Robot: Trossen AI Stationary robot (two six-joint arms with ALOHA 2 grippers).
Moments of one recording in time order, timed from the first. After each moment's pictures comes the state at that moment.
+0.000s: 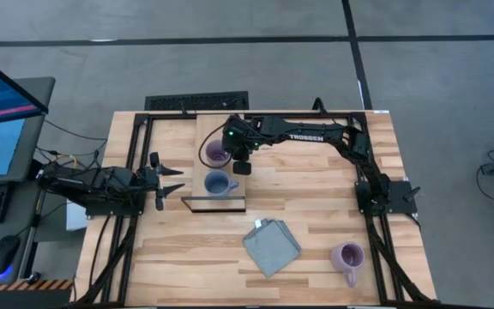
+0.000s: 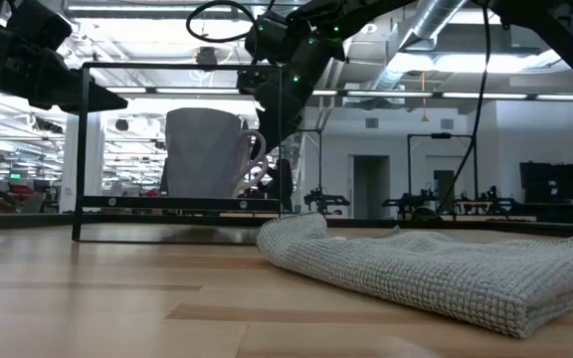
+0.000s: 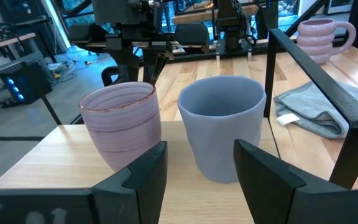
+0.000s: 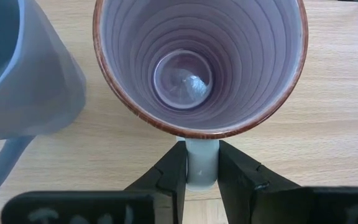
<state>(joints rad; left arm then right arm) -0.19 0.06 0.14 -0.27 -0.40 0.07 -0.24 2.15 1.89 -0.77 -0.04 -0.32</state>
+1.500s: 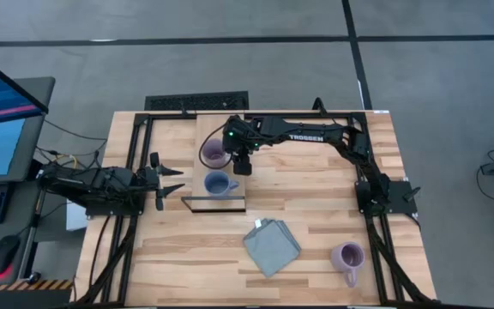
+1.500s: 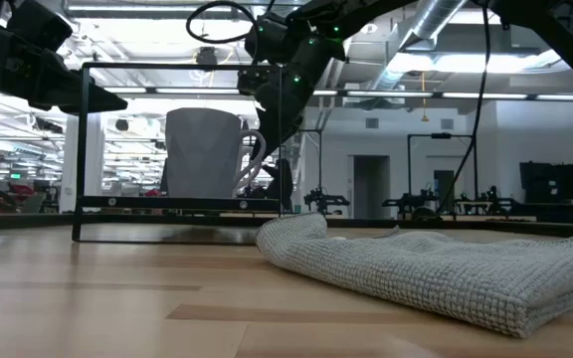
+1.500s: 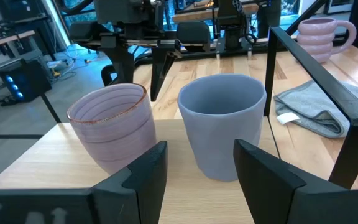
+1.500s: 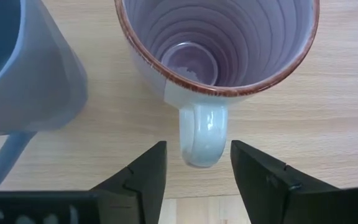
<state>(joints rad) -0.19 0.06 0.14 -0.28 -0.40 0.06 -0.24 2.15 1.89 -0.78 -0.04 -0.32</state>
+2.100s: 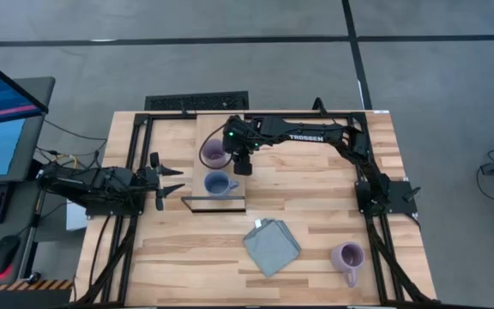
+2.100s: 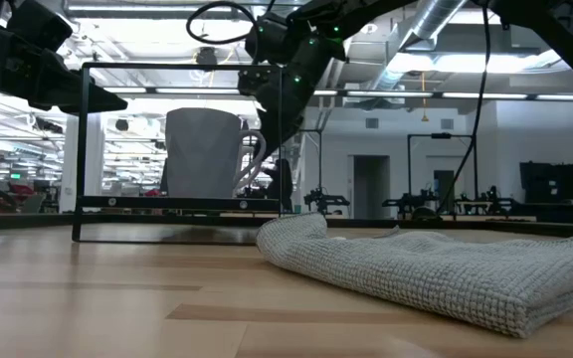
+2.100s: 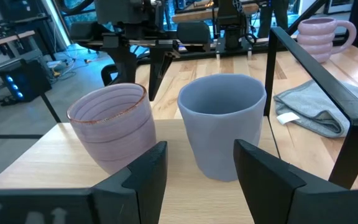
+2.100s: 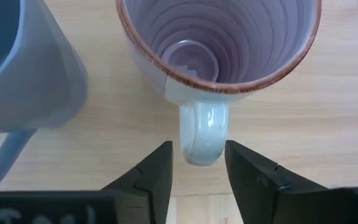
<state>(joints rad) -0.19 0.06 0.14 -0.28 -0.40 0.06 -0.24 2.15 1.89 -0.79 -0.04 -0.32</state>
